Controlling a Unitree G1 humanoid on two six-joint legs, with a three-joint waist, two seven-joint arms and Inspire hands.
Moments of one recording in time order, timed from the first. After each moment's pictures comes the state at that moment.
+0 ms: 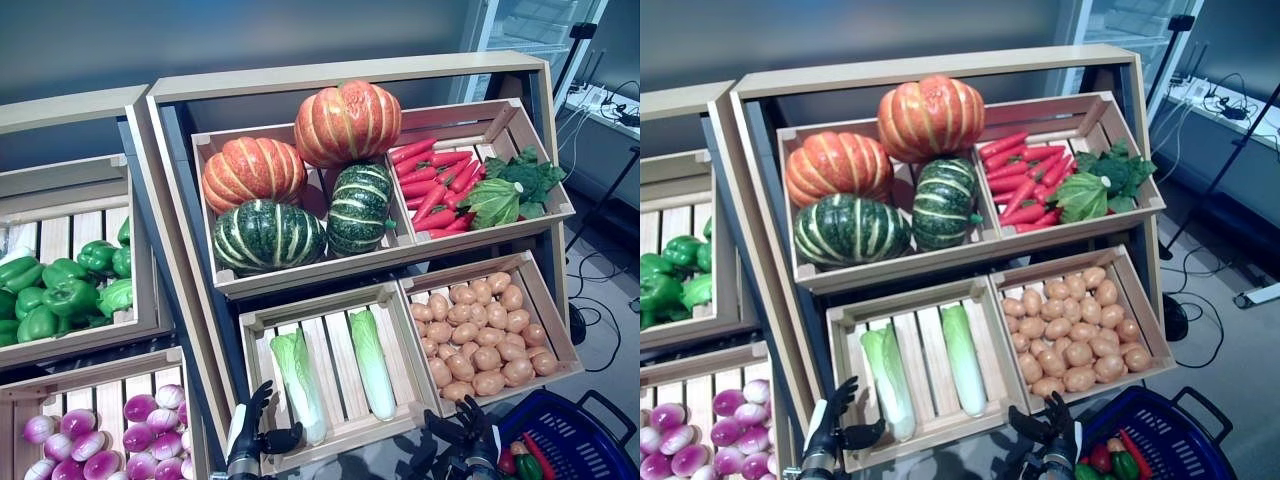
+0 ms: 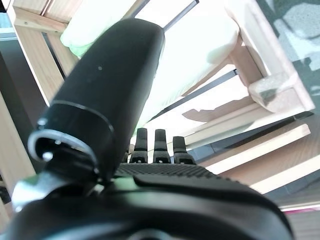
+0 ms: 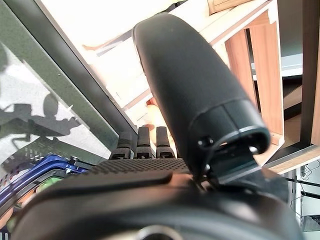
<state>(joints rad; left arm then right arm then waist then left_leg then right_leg) 0.12 0.21 -0.35 1.02 -0.05 -0.54 0.40 0.11 -0.14 0.24 0.95 0.58 -0.42 -0.33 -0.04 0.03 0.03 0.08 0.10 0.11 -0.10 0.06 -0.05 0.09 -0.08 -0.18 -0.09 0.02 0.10</state>
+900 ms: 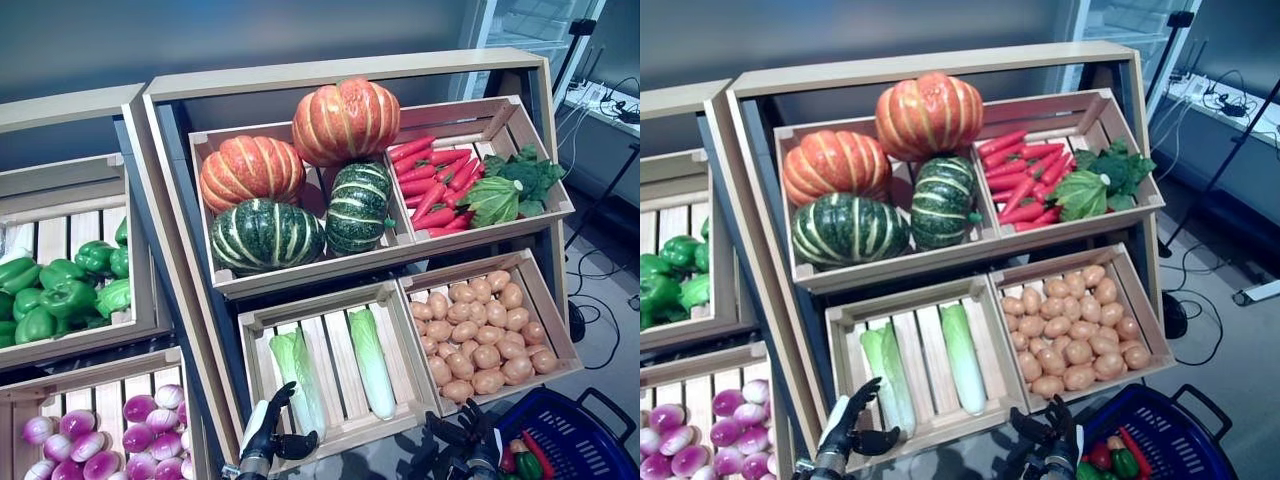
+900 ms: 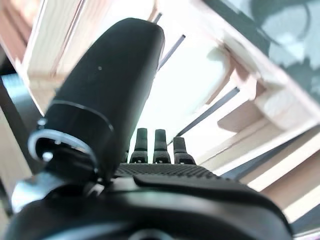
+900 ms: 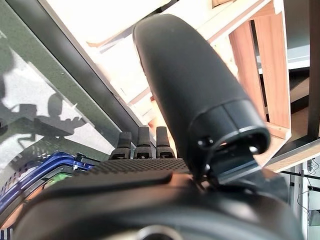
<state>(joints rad) 0.10 0.28 -0.50 0.98 0.26 -0.54 0.47 0.10 -0.14 0.24 0.97 0.60 -0.42 -0.33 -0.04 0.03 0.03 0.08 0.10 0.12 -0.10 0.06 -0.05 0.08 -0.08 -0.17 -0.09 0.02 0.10</state>
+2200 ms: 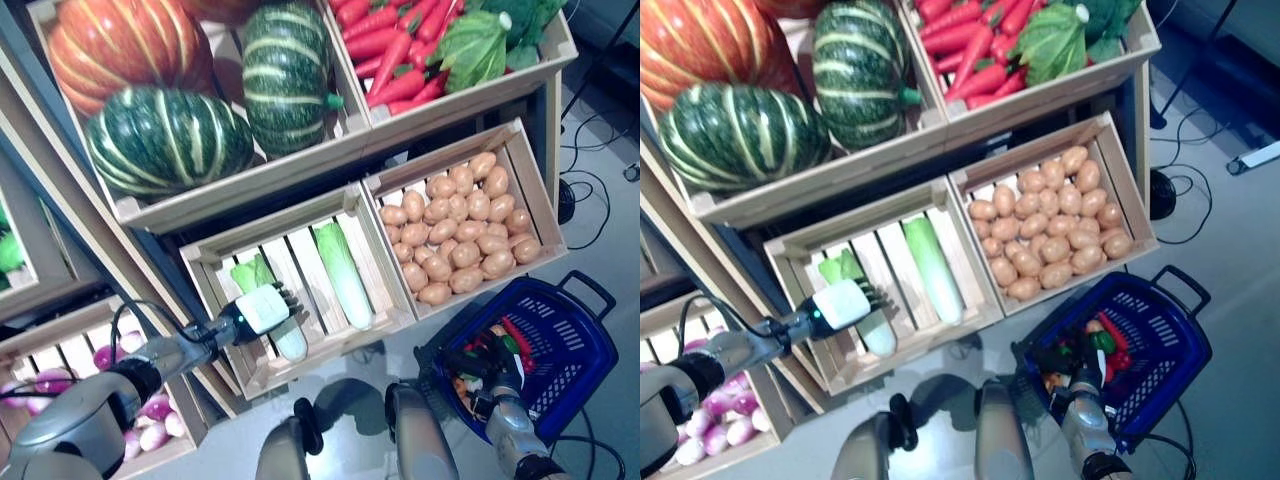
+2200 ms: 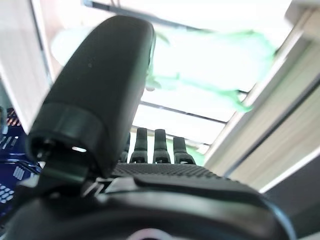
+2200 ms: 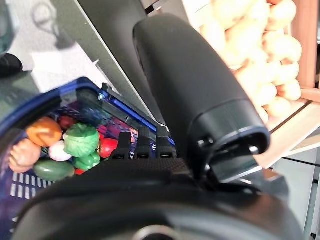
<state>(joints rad) -0.72 0.86 -1.06 0.81 1.15 -0.27 0.56 -0.20 -0.35 0.26 0.91 0.64 -0.33 -0.27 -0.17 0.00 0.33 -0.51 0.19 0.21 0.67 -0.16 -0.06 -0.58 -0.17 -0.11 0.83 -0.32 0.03</state>
